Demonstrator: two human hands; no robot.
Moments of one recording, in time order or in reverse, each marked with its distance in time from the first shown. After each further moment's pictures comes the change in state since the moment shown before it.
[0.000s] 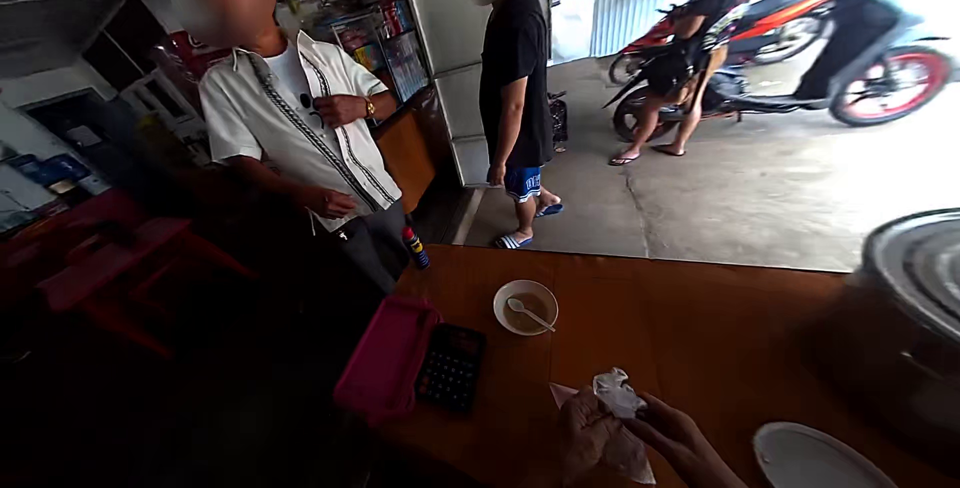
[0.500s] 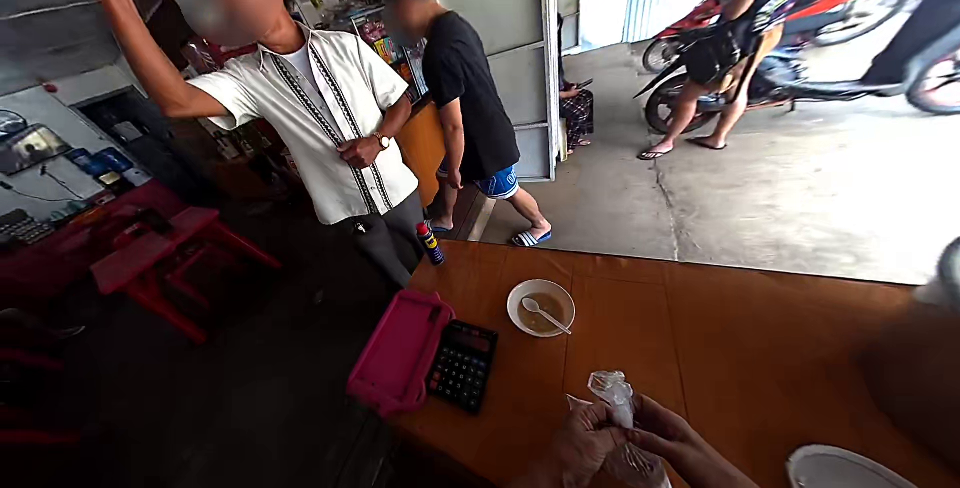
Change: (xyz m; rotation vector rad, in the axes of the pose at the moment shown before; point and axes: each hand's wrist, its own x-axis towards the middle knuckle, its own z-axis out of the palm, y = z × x) left_hand 0.000 -0.021 -0.007 -0.224 -0.007 -0.152; right_hand 0.022 0.032 -0.009 0.235 -0.228 0.195
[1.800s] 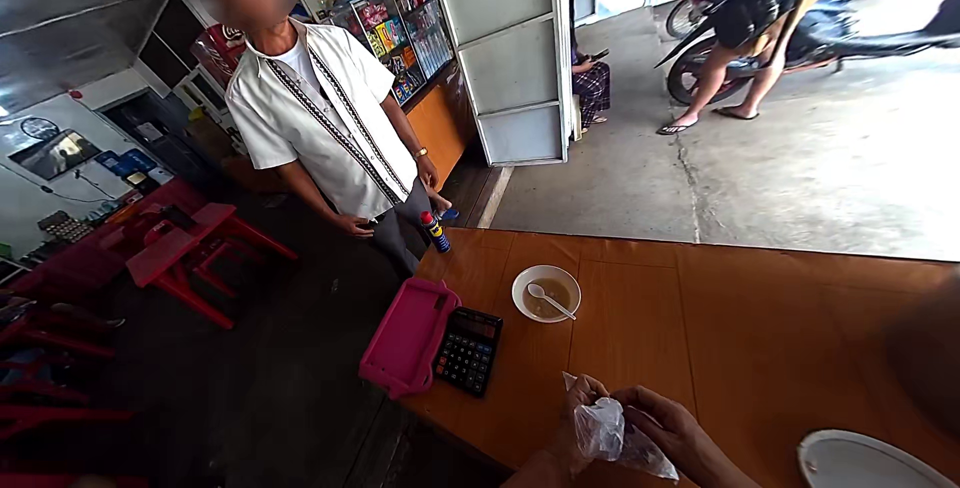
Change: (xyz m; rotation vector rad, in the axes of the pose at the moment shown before) left_hand 0.001 -0.017 0.000 -0.018 0.191 0.121; right_hand 0.001 0.004 0.010 -0.407 0.091 -0.166
